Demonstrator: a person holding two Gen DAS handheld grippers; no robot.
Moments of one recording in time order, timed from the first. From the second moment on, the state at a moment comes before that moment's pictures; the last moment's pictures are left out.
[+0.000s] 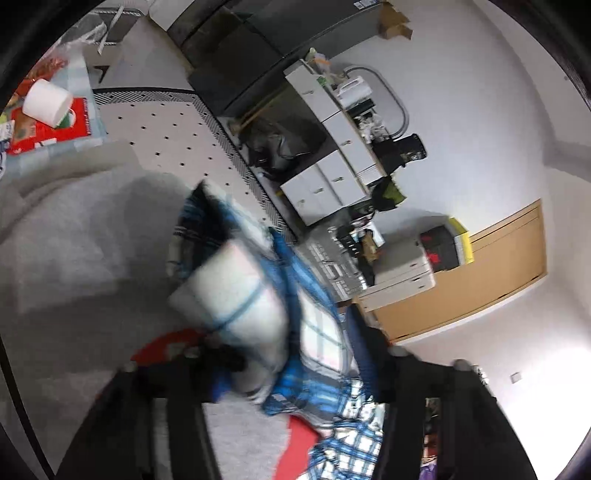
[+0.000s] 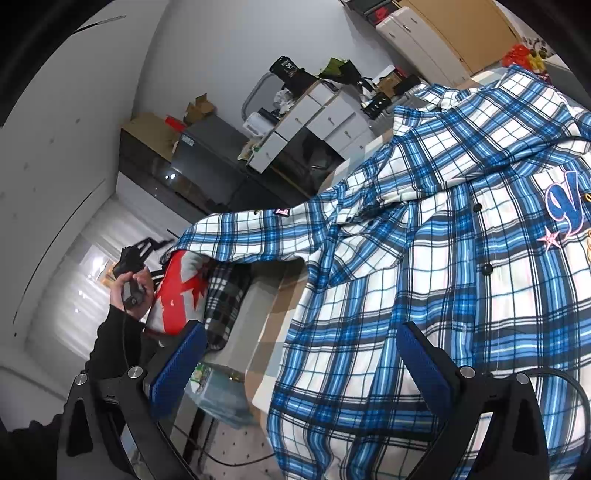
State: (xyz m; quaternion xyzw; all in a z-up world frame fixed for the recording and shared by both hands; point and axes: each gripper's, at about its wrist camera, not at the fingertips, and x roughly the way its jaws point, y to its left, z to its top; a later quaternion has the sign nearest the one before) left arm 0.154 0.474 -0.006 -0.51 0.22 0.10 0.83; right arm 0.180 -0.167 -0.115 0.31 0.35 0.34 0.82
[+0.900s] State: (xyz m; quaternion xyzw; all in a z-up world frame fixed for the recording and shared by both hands) left arm 0.254 0.252 0.129 -0.27 0.20 -0.07 0.94; right arm 0.147 -0.243 -0.120 0.34 0.34 0.29 0.83
